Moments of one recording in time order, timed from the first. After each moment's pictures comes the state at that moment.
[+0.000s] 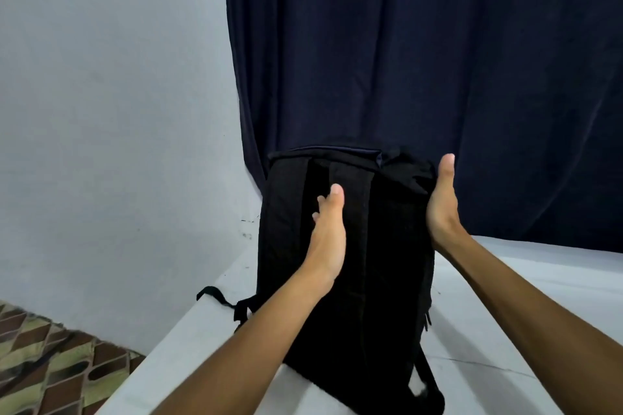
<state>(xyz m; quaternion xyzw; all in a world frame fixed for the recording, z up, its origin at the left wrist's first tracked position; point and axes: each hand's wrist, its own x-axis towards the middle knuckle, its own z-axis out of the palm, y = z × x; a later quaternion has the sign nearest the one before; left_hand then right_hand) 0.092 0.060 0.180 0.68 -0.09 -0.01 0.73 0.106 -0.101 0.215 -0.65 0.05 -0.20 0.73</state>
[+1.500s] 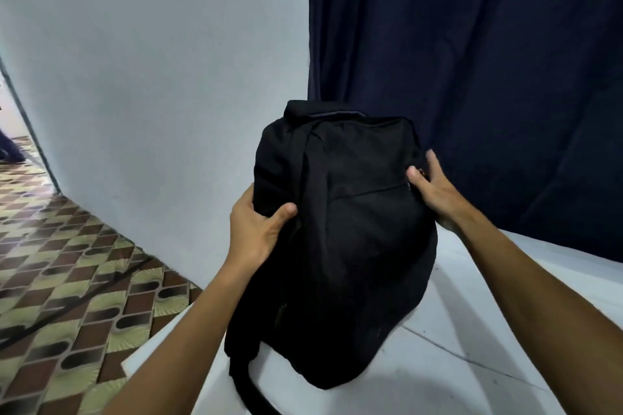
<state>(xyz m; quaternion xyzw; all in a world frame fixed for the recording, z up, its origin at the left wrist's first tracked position) 0.068 0.216 0.146 0.71 -0.03 0.34 0.61 0.202 -0.054 0.178 -0.76 -0.13 0.00 0.64</state>
